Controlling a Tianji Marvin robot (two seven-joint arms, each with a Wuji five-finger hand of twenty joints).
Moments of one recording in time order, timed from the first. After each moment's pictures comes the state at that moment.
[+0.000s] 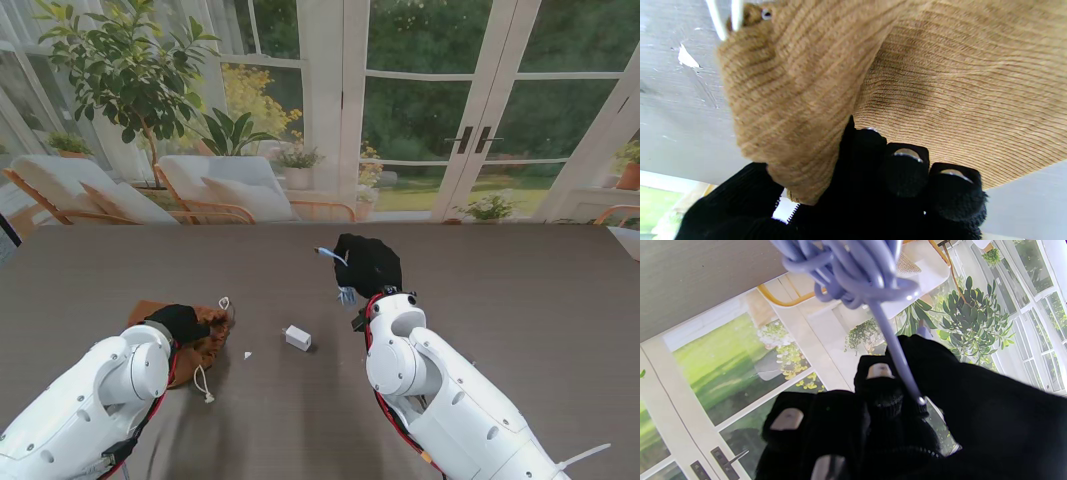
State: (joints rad) left arm 1.44 -1.03 -1.17 -1.49 0.84 0.40 -0.30; right arm -1.26 -1.25 0.88 -1.45 -0.56 0.22 -0.45; left_hand 0.64 -0.23 0.63 -0.07 0.97 0.19 0.94 0.78 1.20 0.20 0.89 1.20 1.14 0.25 1.41 0.86 0.82 0.37 1.72 0.67; right_hand 0.59 -0.71 1.30 -0.38 0.83 -0.03 1.11 0.61 1.33 -0.07 1.12 1.05 1.31 -0.08 1.73 1.20 0.65 -0.04 1.85 1.05
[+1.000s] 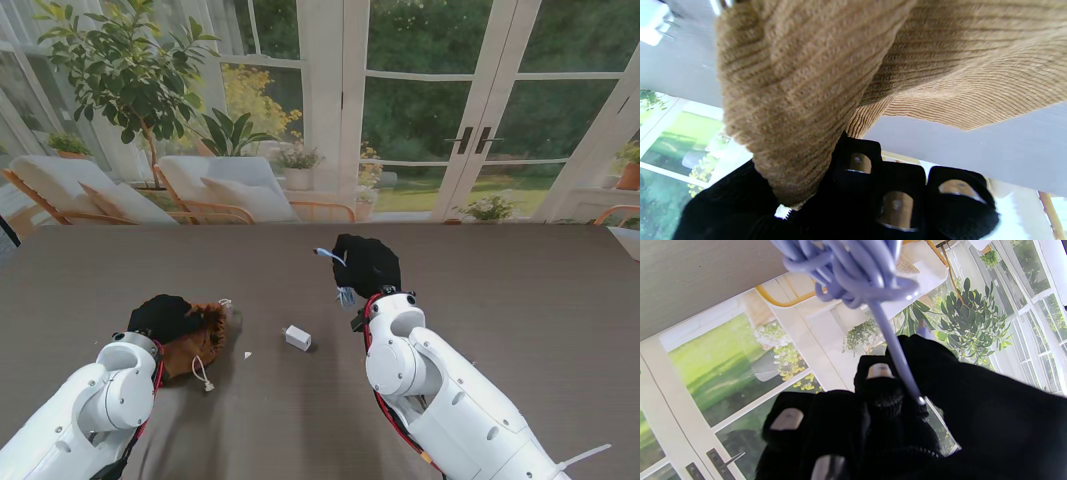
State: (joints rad) left arm 1.60 -1.08 -1.33 -1.57 0.83 0.21 0.01; right arm -1.26 -1.25 0.88 -1.46 -0.56 0.22 -0.44; left_hand 0.68 -0.31 0.72 -0.08 1.07 0.13 1.09 0.97 1.30 0.13 1.15 1.28 1.25 0.18 1.68 0.82 1.00 0.32 1.80 0.51; right_hand 0.59 -0.71 1.30 -0.38 0.83 -0.03 1.11 0.61 1.33 -0.07 1.12 1.05 1.31 -0.08 1.73 1.20 0.65 -0.04 1.85 1.05
